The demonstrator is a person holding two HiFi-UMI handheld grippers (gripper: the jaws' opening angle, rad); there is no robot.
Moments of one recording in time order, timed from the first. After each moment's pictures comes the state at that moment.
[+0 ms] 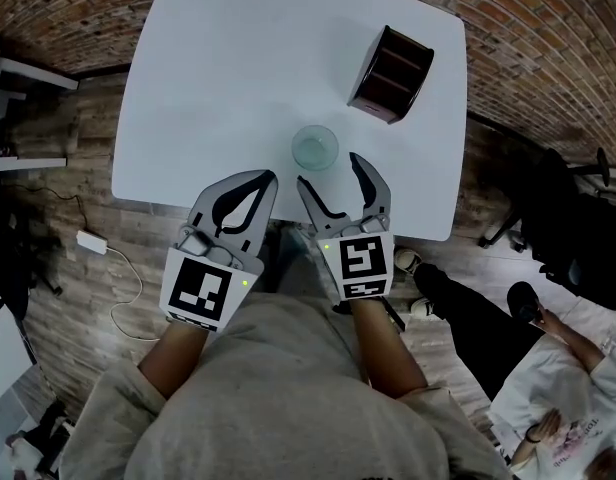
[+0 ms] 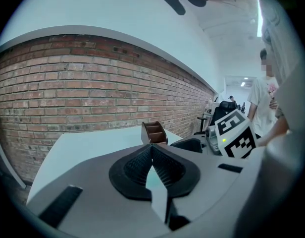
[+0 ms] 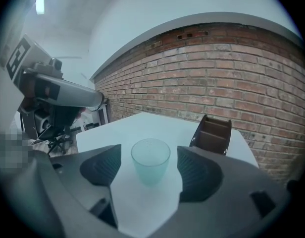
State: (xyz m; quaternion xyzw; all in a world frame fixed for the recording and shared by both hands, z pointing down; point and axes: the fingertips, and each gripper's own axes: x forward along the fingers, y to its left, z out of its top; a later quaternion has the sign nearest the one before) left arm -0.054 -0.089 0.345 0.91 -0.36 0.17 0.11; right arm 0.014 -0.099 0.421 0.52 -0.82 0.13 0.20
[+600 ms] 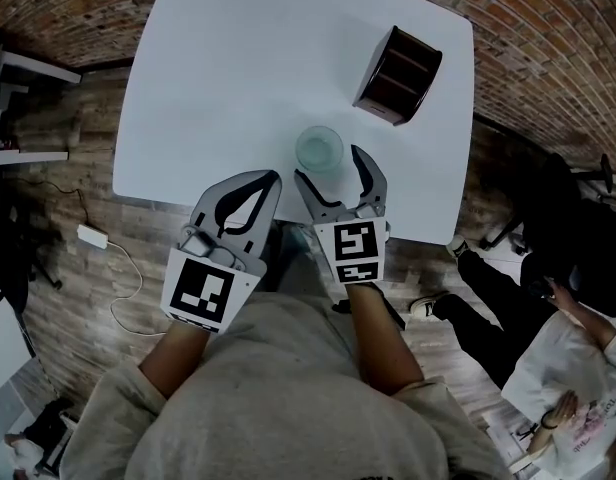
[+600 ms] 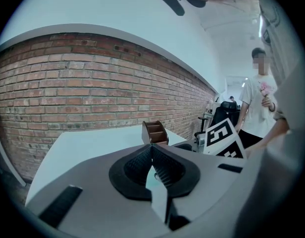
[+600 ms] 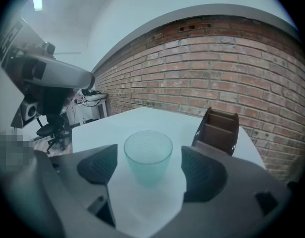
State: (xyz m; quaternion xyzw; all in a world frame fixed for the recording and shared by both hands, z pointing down) left arm -0.052 -0.092 0.349 0.91 -0.37 0.17 0.11; right arm 0.011 -0.115 0.453 0.51 -0.82 0.13 0.23
